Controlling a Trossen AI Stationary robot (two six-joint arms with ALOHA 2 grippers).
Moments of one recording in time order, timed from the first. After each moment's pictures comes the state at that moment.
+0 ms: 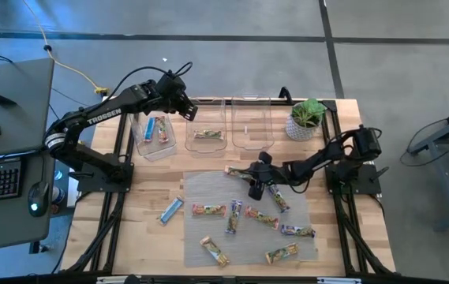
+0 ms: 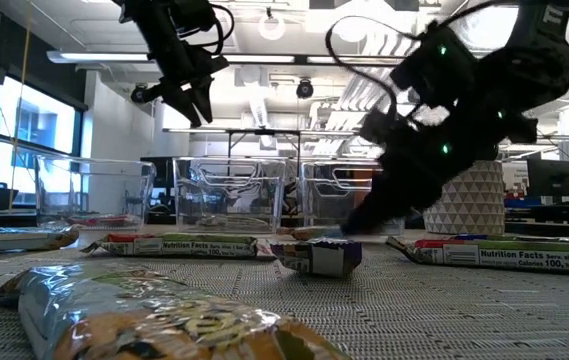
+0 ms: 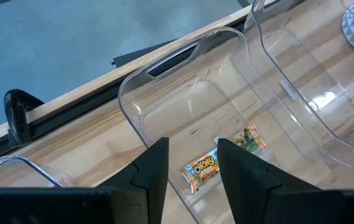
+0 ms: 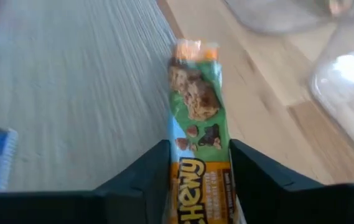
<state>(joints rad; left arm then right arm) 0.61 1.36 1.21 -0.73 -0.17 -0.37 0.09 1.76 0.56 0.54 0.30 0.26</state>
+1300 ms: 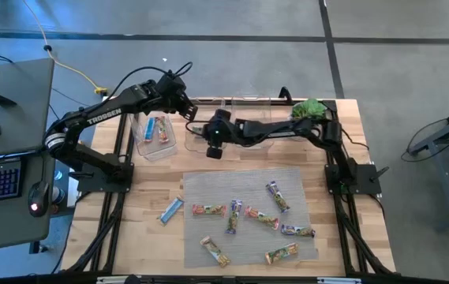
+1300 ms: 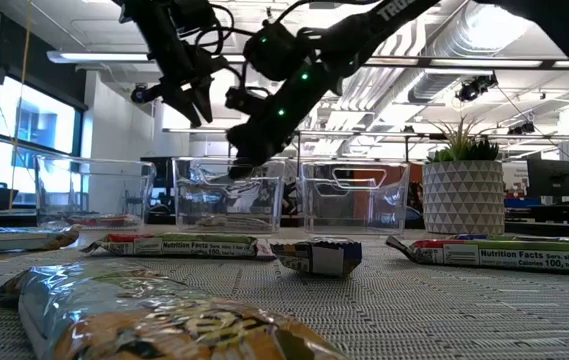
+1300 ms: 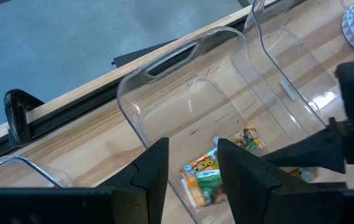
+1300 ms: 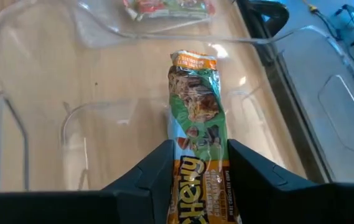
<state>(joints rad) 0.61 1.36 1.21 -0.73 -0.17 -0.37 -0.22 2.12 1.57 -0.15 0.25 -0.24</state>
